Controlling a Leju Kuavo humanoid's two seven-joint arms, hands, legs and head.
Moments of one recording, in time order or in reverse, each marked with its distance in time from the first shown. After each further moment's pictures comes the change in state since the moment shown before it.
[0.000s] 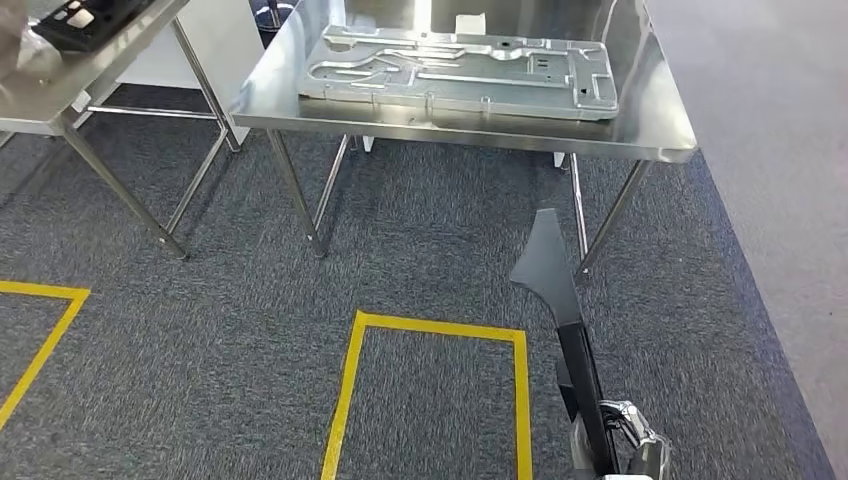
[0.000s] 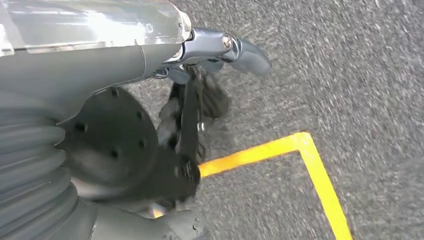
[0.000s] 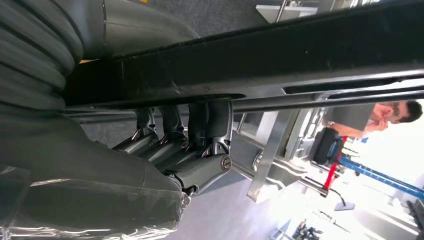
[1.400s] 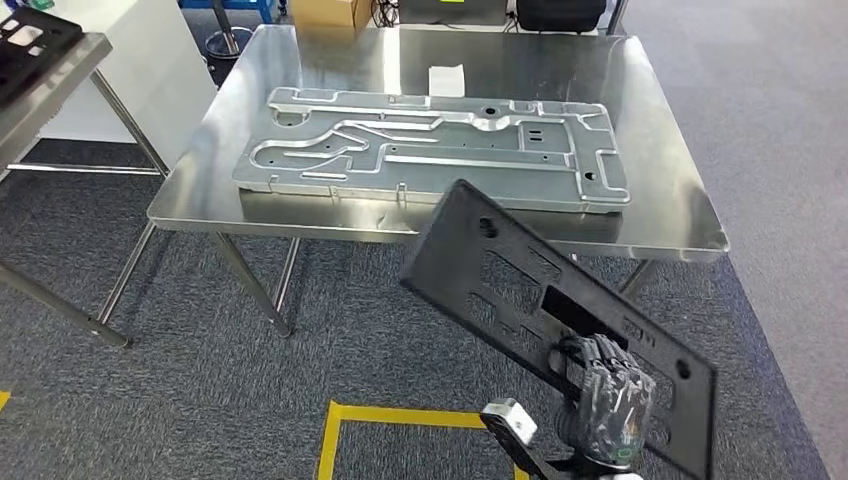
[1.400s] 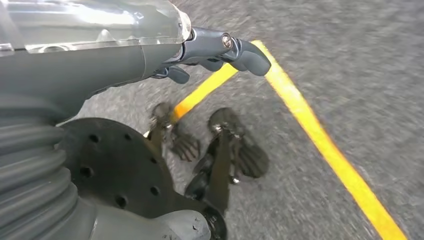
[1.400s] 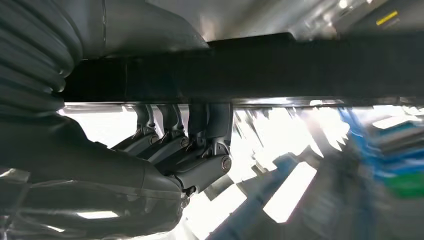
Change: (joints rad) left arm 0.012 0.015 -0.060 0.010 -0.163 -0.016 0.056; right arm -0.314 -0.114 0.085 0.145 0.949 -0.325 0.405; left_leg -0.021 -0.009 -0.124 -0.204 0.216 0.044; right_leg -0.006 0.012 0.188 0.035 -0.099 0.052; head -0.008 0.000
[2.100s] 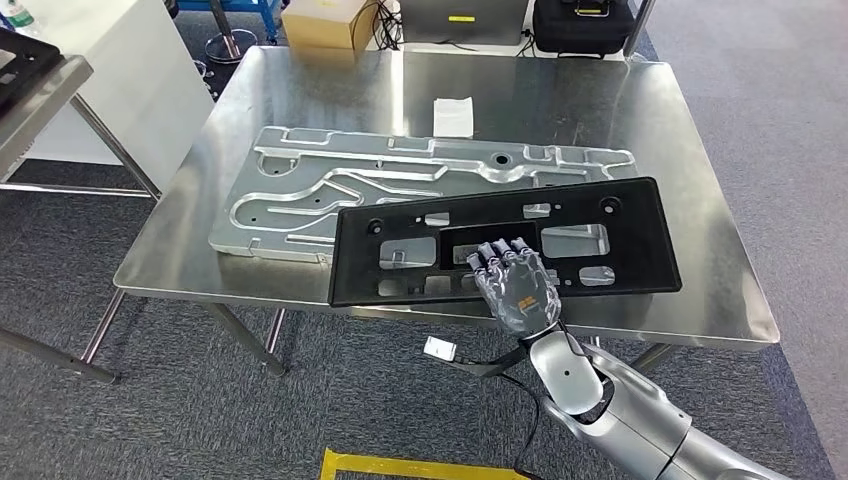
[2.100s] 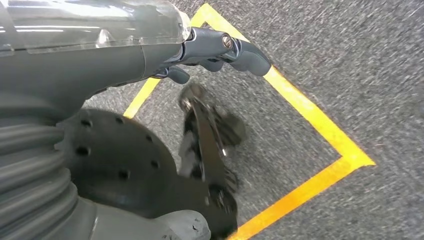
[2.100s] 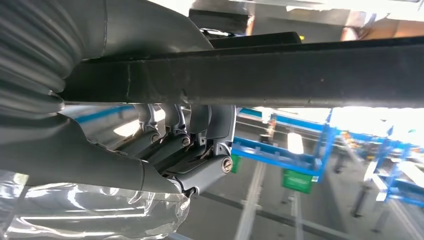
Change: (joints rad) left arm -0.003 0.022 -0.068 0.020 -0.093 -0.019 -0.007; right arm -0.761 -0.582 0.831 0.339 0.115 0.295 0.520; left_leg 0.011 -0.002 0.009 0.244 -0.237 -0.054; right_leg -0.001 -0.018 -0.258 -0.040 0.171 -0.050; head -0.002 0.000
